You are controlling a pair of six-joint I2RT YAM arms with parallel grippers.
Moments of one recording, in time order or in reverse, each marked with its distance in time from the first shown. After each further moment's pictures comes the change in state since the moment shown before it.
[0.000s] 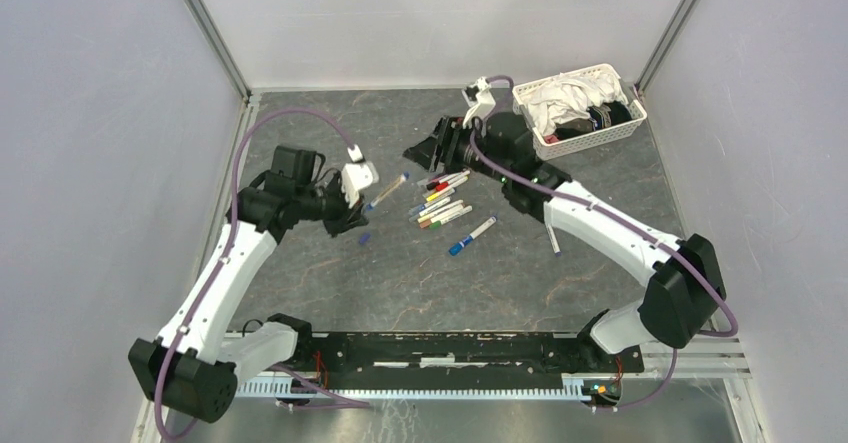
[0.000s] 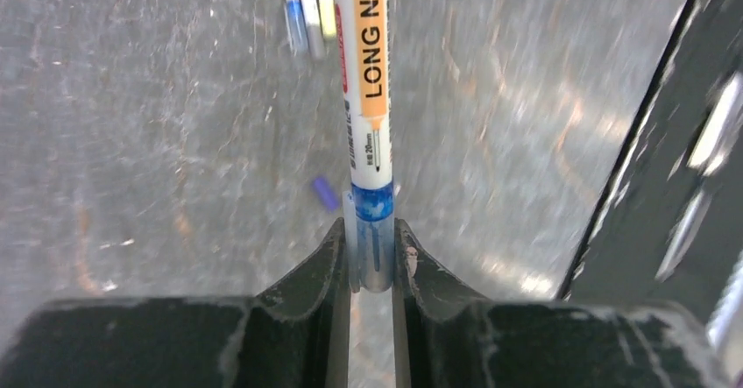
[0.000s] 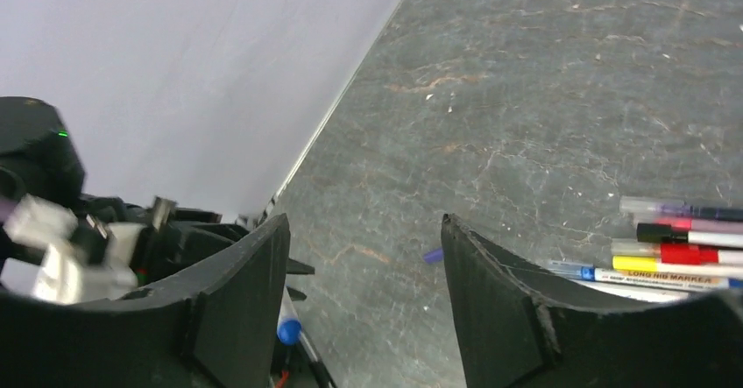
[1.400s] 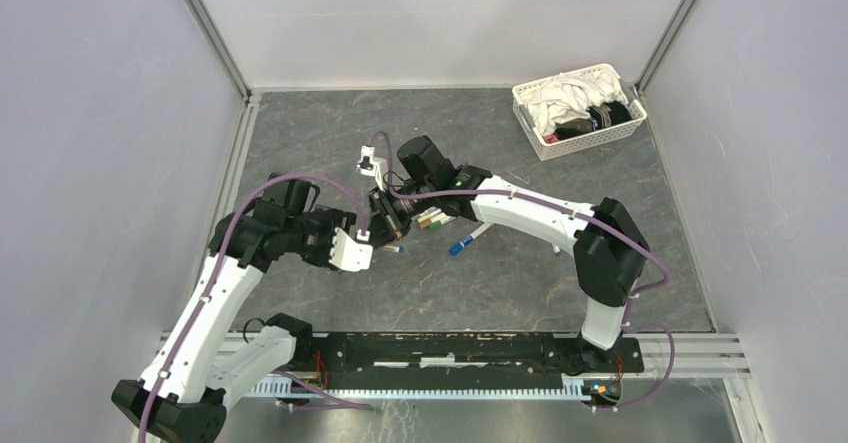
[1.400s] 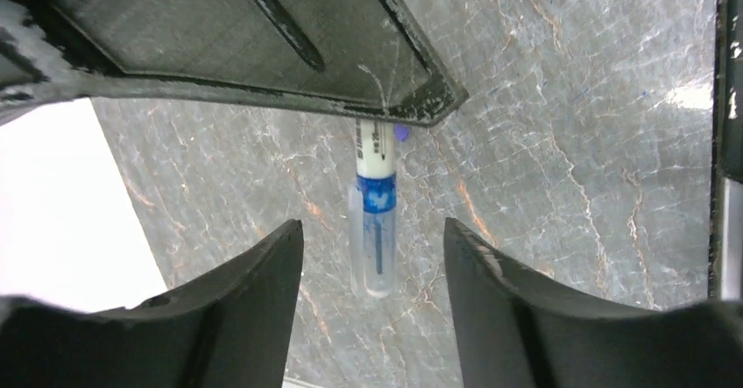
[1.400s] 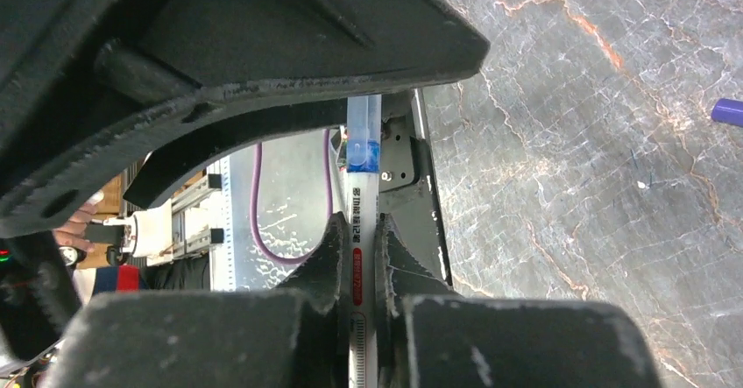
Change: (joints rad) left arm -0.052 -0.175 -0.051 -0.255 -0.165 0.816; right arm 0.229 0.362 0.270 -0.349 -0.602 -0.241
